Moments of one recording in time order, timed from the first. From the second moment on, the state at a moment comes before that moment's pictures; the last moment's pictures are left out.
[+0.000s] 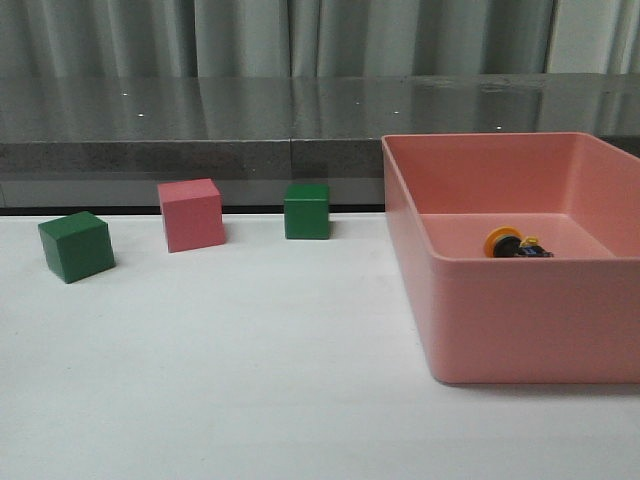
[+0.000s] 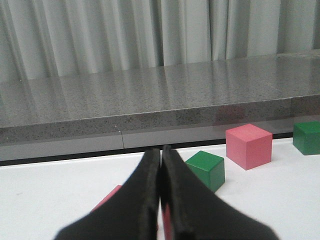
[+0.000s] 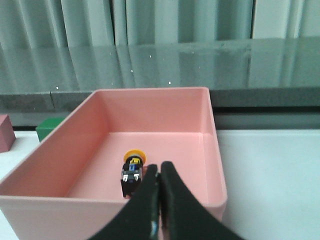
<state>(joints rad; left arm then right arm) -0.02 0.00 0.00 0.10 0.03 -0.06 0.11 0.03 0.02 -0.03 -0.01 0.10</state>
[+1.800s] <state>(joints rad) -0.02 0.00 0.00 0.10 0.03 -0.06 0.19 1.70 -1.13 0.16 0.55 -0.21</state>
